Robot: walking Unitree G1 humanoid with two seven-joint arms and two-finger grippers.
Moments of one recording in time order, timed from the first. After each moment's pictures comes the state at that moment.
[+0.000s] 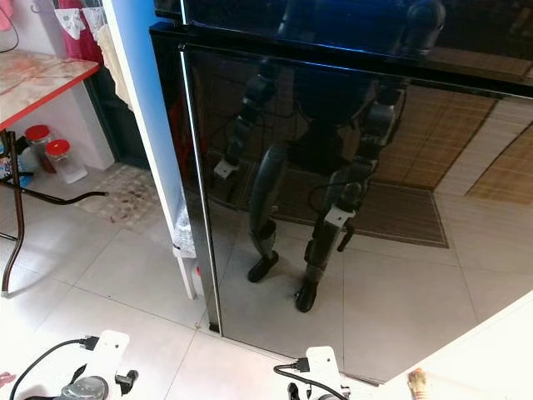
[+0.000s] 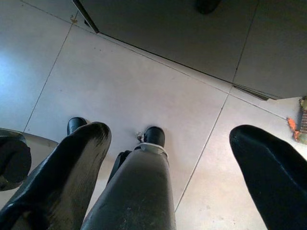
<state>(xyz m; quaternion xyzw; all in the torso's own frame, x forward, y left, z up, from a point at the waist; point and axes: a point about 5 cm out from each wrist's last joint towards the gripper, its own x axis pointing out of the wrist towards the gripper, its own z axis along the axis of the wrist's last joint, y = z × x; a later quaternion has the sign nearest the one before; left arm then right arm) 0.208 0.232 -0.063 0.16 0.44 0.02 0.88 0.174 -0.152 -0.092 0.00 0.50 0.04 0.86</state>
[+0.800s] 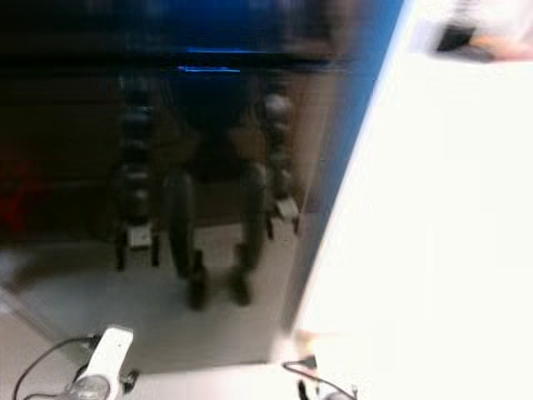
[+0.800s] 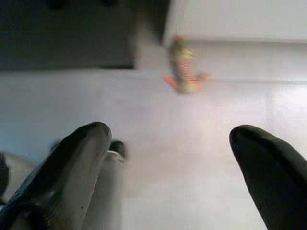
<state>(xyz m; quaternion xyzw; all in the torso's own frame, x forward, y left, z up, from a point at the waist) 0.213 0.233 -0.060 0.17 0.44 0.02 0.88 0.173 -0.157 -0.092 0.00 0.50 0.03 0.87</state>
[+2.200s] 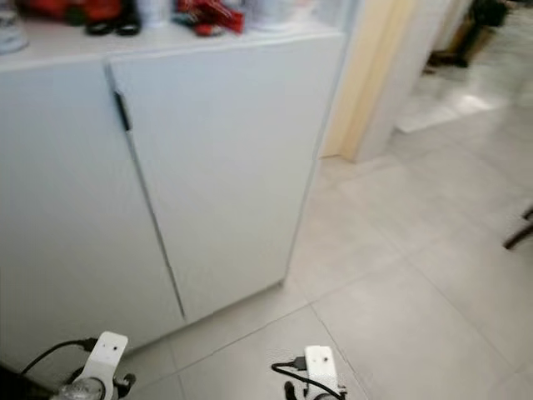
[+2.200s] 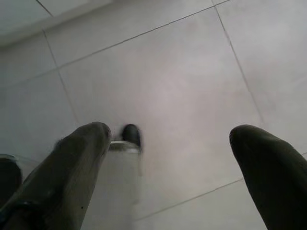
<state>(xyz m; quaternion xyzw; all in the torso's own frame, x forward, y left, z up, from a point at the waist) 0.208 0.237 -0.062 0.17 0.45 0.02 0.87 0.176 -0.144 -0.091 0.01 0.50 0.04 0.87</state>
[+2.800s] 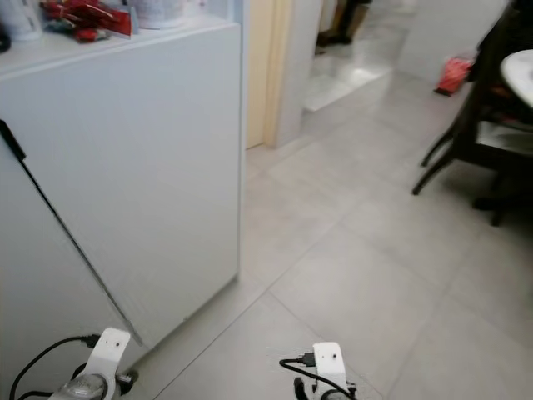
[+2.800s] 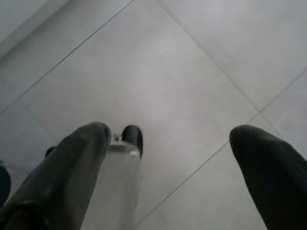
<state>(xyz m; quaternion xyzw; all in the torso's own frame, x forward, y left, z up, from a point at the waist) 0.208 0.237 -0.062 0.16 0.46 0.01 0.87 0.179 -0.153 -0.090 0.00 0.50 0.03 0.87</state>
